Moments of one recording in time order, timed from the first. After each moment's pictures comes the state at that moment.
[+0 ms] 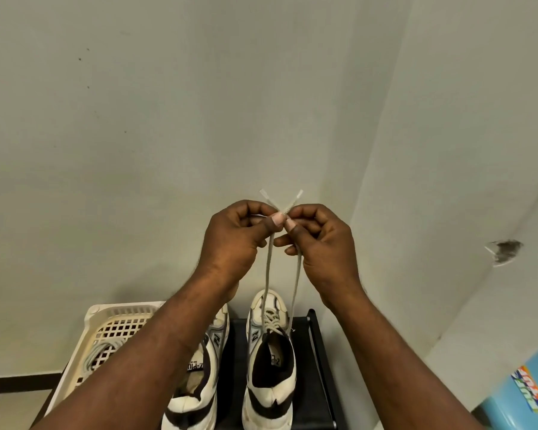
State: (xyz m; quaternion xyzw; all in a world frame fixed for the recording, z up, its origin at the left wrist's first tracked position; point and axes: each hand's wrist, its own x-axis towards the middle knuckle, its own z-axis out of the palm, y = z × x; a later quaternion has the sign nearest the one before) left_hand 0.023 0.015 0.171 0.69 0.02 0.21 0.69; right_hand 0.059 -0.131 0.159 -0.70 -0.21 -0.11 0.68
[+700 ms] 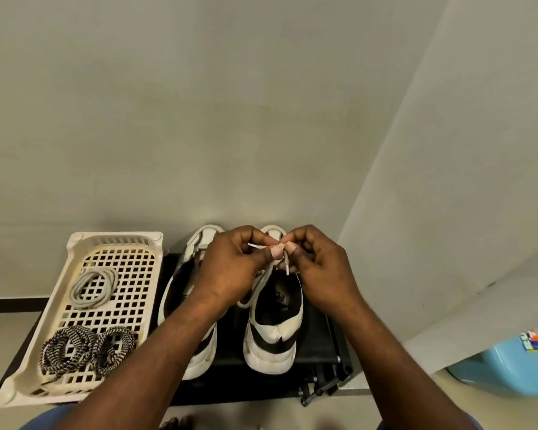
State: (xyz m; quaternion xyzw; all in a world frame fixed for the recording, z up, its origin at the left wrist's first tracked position) left_hand 0.007 0.018 0.026 0.77 0.11 0.11 0.62; right_hand 0.054 -0.141 0.016 -0.81 -0.18 0.00 0.56
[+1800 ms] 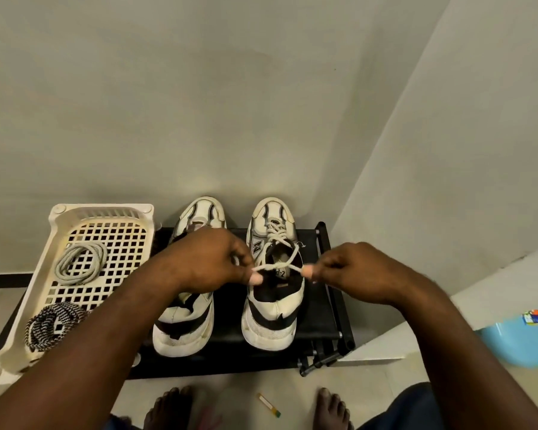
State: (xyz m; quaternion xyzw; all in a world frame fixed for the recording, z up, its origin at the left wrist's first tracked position) left_hand 0.007 0.066 0.006 0.93 0.00 -0.18 0.31; right_hand 0.066 -0.202 0.013 -0.92 -0.20 0.27 0.20
